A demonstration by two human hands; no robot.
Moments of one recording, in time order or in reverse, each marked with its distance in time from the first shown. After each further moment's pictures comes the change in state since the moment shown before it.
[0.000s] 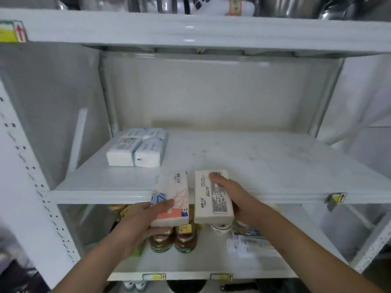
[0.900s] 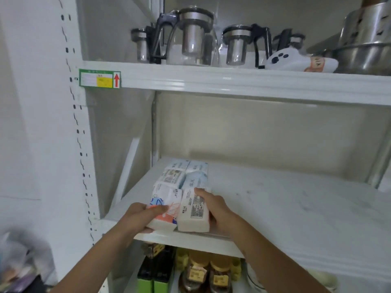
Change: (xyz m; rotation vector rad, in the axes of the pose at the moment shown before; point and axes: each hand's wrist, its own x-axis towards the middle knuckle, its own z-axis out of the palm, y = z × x) left_hand 0.069 0.076 -0.141 0.281 0.286 0.104; right_hand 0.136 -0.032 0.162 -0.136 -0.035 0.006
